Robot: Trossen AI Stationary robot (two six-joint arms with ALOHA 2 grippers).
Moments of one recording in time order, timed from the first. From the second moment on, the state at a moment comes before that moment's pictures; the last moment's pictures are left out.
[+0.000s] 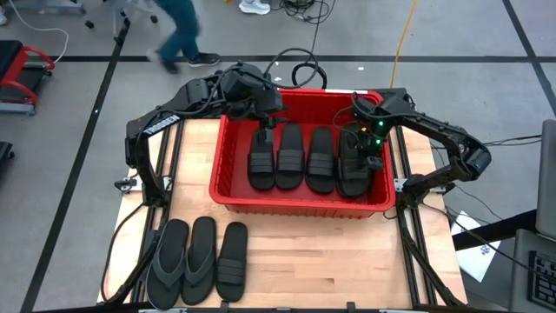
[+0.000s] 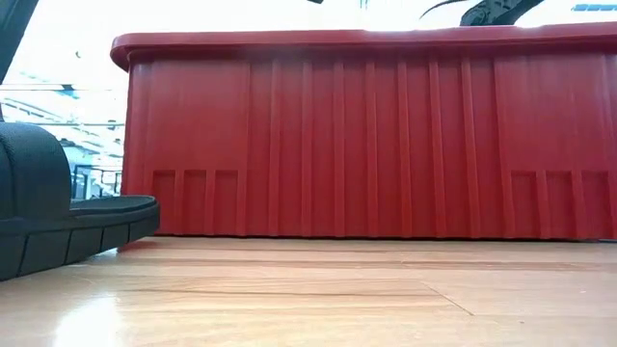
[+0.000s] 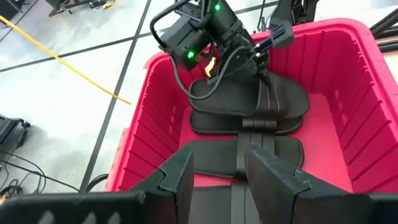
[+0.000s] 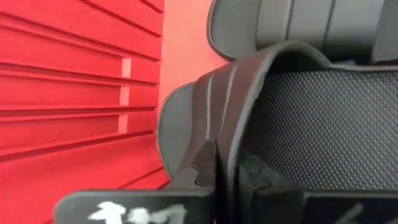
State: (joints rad) left arm 0.28 1.79 2.22 -0.99 0.03 0.36; right arm -0.81 1.40 1.06 -1.34 -0.55 -0.80
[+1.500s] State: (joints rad) left arm 0.28 1.76 2.22 -1.08 0.03 0.29; right arm -0.79 1.31 1.32 -1.34 -0.52 -0.68
